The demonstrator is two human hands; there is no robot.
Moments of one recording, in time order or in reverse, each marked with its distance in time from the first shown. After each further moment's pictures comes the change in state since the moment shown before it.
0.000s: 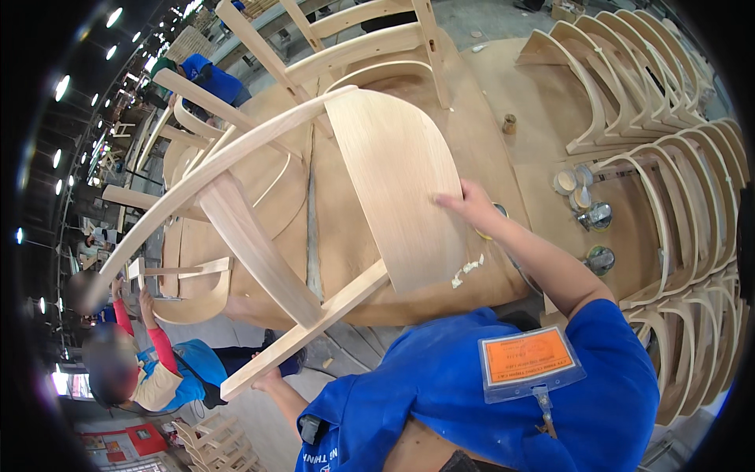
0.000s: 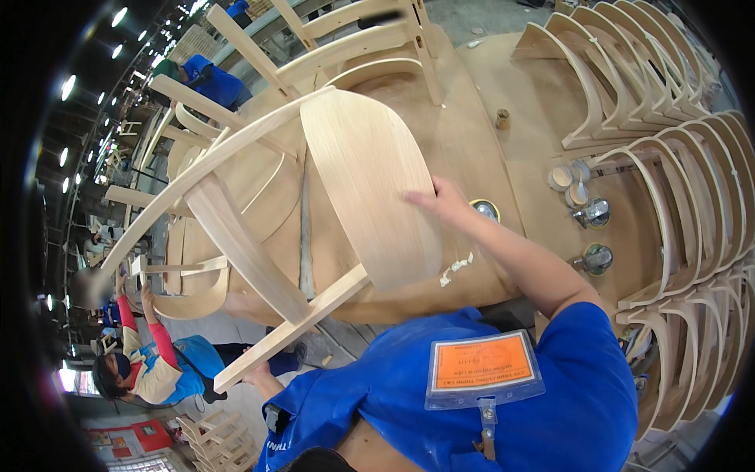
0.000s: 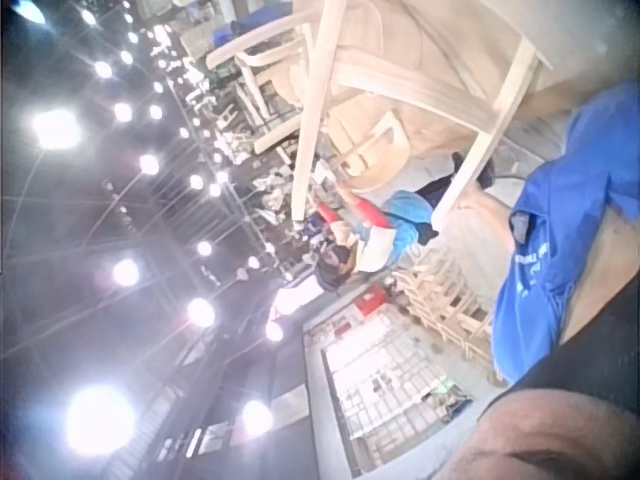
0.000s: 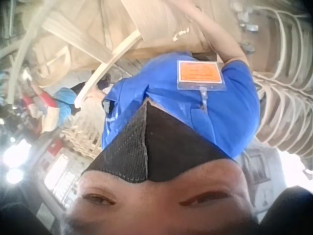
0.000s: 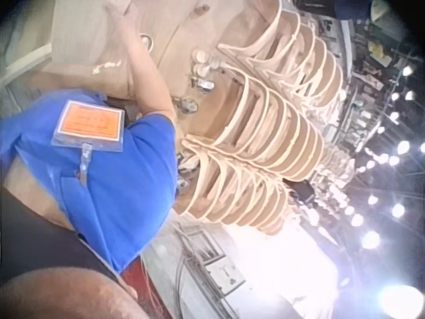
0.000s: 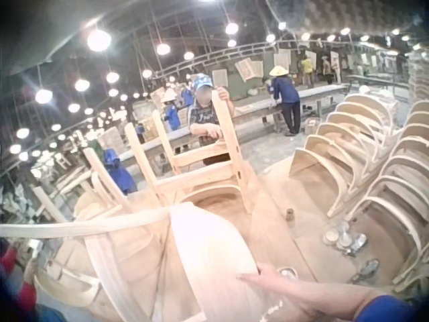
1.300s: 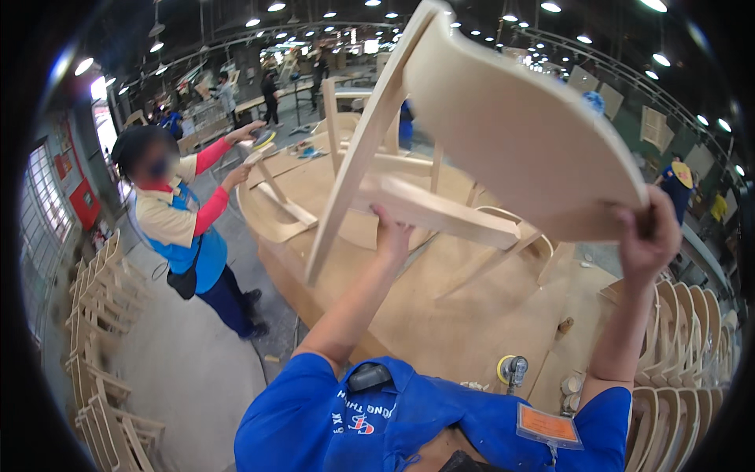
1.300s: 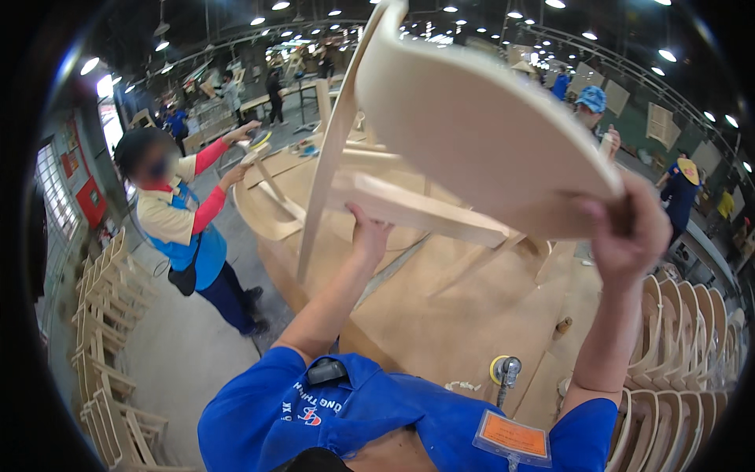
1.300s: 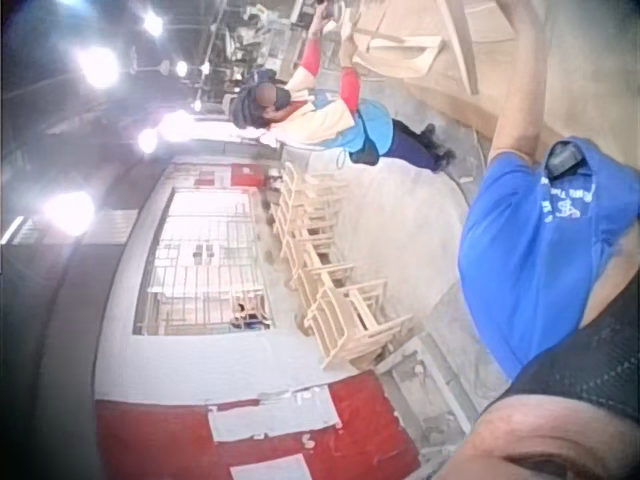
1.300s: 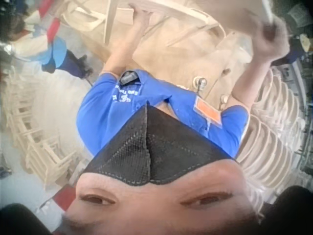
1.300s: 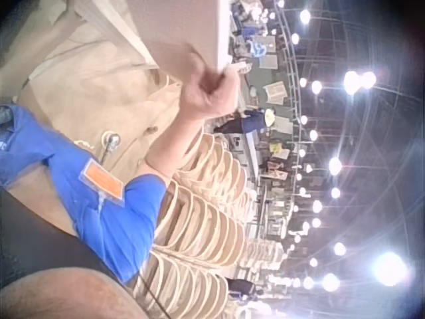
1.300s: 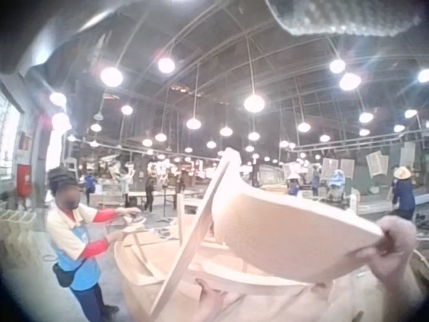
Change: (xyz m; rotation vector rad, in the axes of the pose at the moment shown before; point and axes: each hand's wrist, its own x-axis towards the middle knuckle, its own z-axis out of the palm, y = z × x) left_hand -0.211 -0.081 0.266 0.005 -0.887 -0.034; right_hand -0.125 -0.343 0.073 -0.593 0.277 -1.719
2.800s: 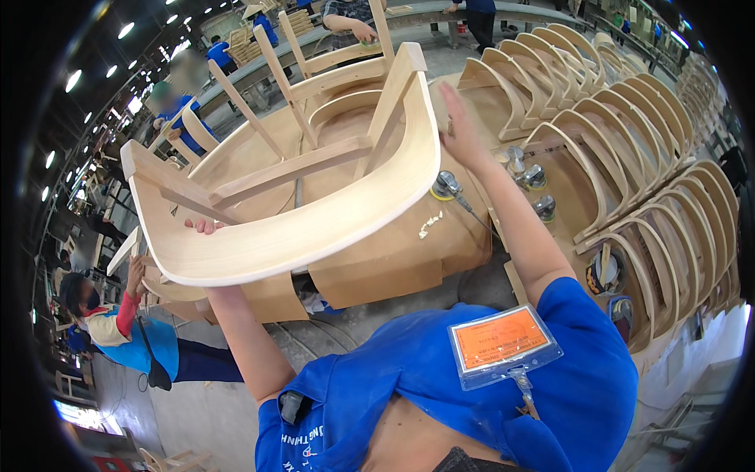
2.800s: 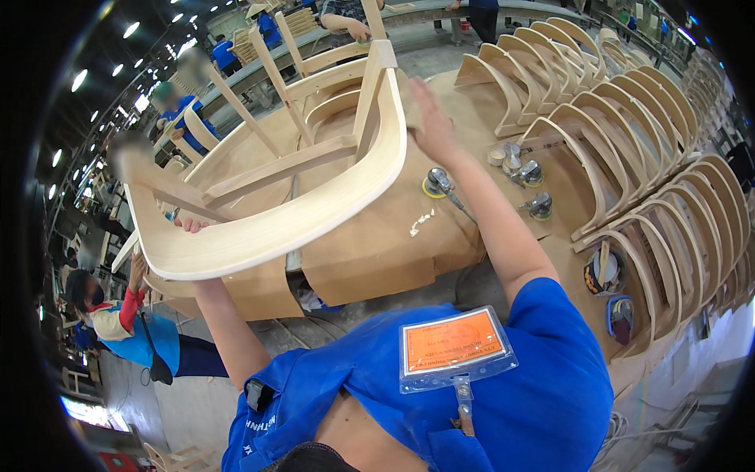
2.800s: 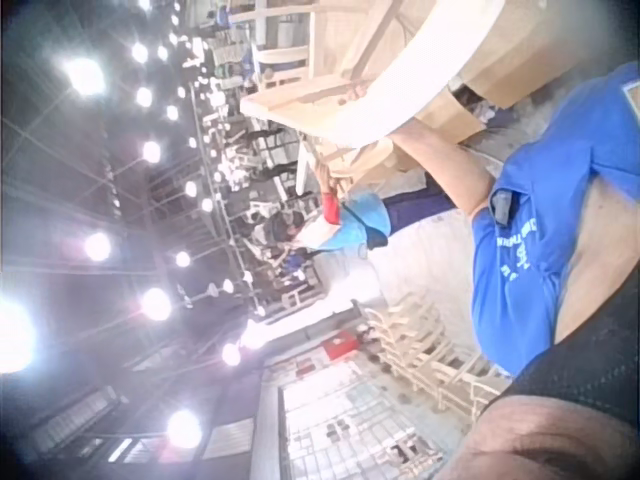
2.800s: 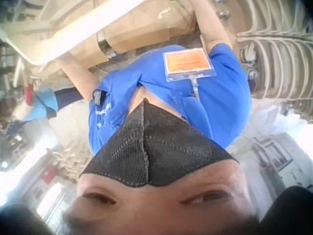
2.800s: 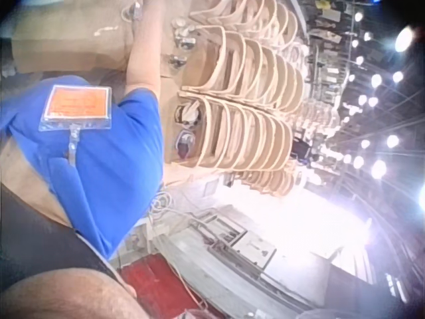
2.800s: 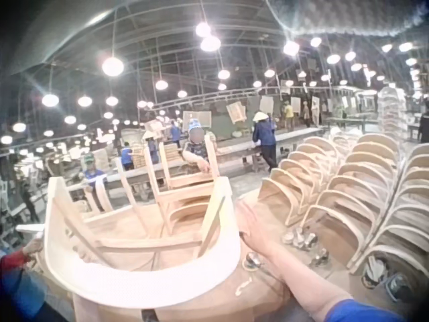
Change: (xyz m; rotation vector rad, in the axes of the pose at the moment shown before) left_hand -0.031 0.176 -0.121 -0.419 -0.707 -0.276; right_hand -0.193 -0.119 -0.014 -0.159 -0.099 0.800
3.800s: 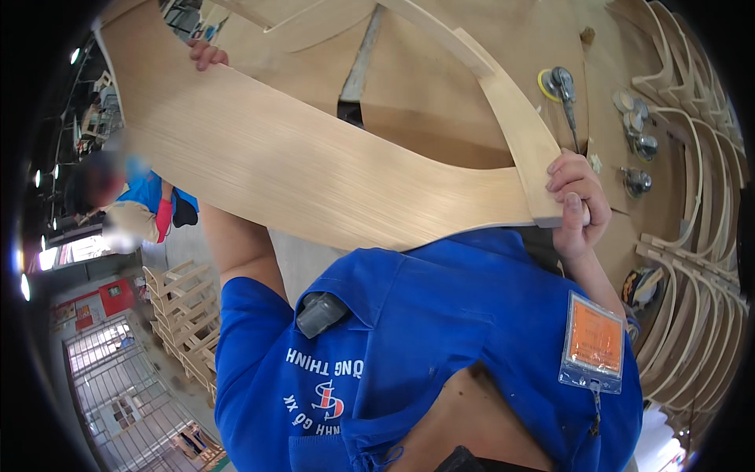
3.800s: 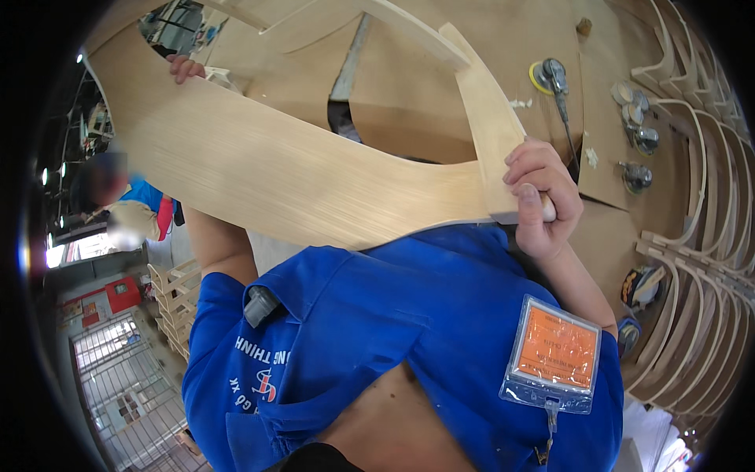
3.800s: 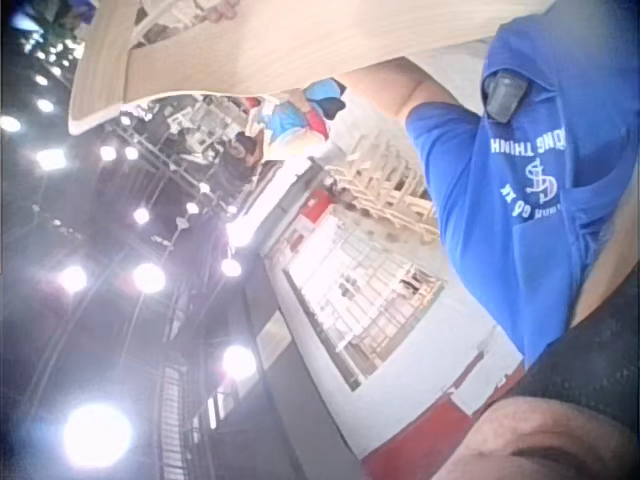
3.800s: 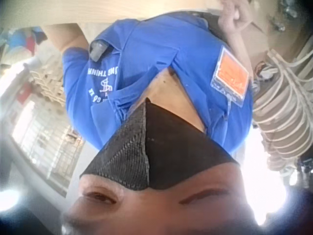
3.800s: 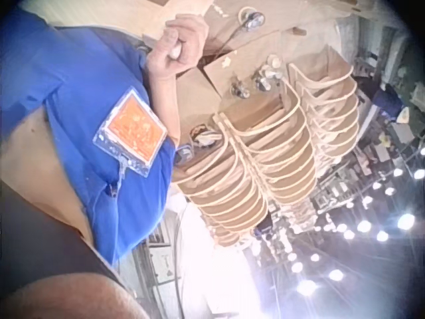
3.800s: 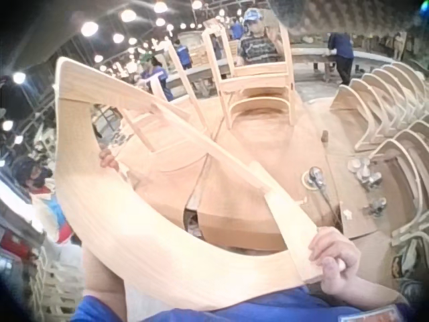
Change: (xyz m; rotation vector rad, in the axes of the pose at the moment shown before) left_hand 0.060 0.070 -0.099 -0.259 -0.409 -0.435; right_hand -0.143 -0.071 0.018 0.544 -0.213 -0.007
